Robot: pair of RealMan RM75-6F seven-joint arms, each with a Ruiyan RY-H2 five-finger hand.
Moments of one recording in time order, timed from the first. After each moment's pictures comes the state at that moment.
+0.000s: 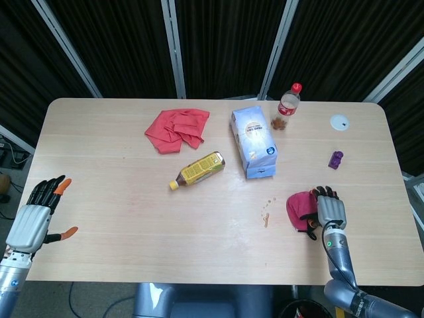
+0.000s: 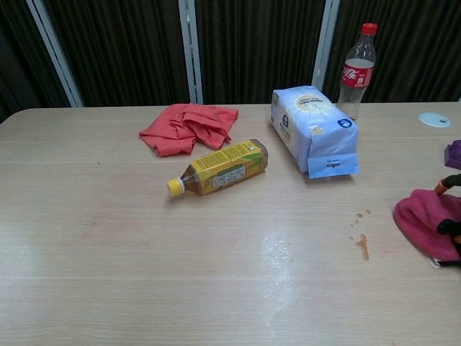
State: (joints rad) left arm -0.17 -1.18 -0.02 -1.63 1.55 1.43 -0.01; right arm 0.42 -1.61 0.21 -1.28 -0.83 1.01 -0.45
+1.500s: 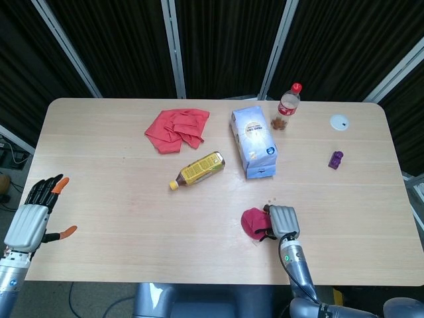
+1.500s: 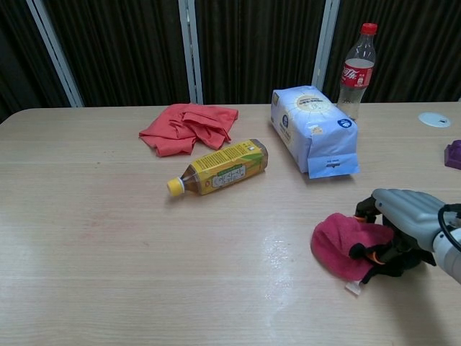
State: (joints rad) left arm -0.17 -1.18 -0.03 -1.64 1.54 1.43 -0.03; right arm 0.44 -1.82 0.15 -1.35 -0.97 1.15 -0.55
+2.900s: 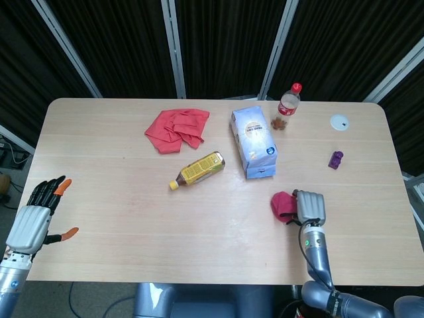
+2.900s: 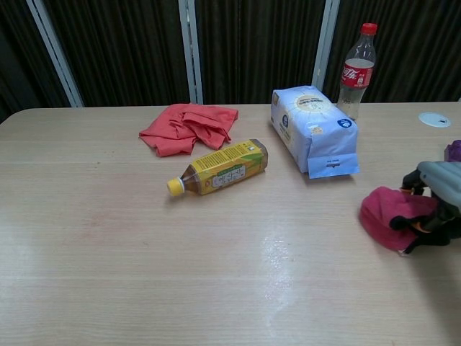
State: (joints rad) left arm -0.17 -1.18 -0.02 -1.64 1.55 1.44 -0.01; right arm 0.45 -1.76 0.22 -1.28 -0.93 1.16 -0.60
